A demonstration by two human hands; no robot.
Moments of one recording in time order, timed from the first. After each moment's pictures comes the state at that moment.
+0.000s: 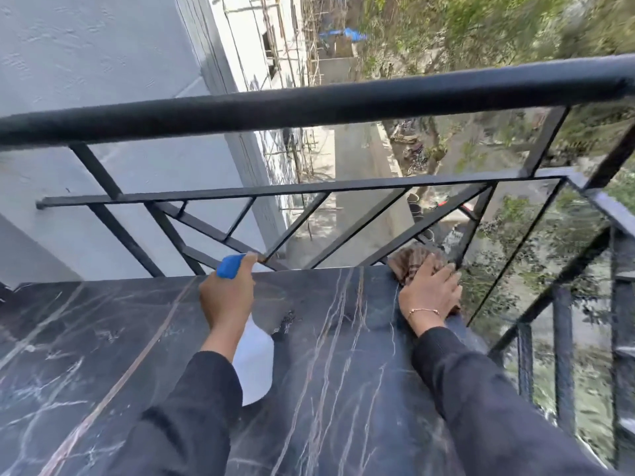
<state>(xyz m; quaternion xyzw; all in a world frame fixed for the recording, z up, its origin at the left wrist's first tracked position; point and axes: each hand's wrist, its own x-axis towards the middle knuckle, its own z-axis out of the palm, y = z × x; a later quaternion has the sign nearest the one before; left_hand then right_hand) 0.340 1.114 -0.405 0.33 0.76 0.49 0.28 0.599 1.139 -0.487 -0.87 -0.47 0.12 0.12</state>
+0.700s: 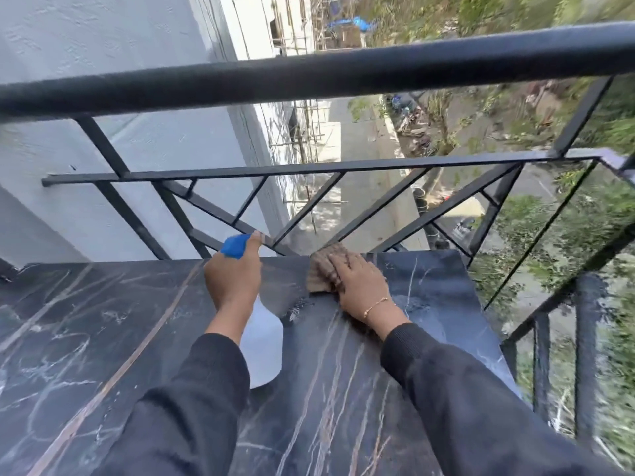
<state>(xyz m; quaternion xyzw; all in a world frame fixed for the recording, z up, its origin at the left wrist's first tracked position) 0.340 1.119 -0.404 0.31 0.75 0.51 0.28 0.509 1.146 -0.495 -0.62 -0.77 0.12 0.10</state>
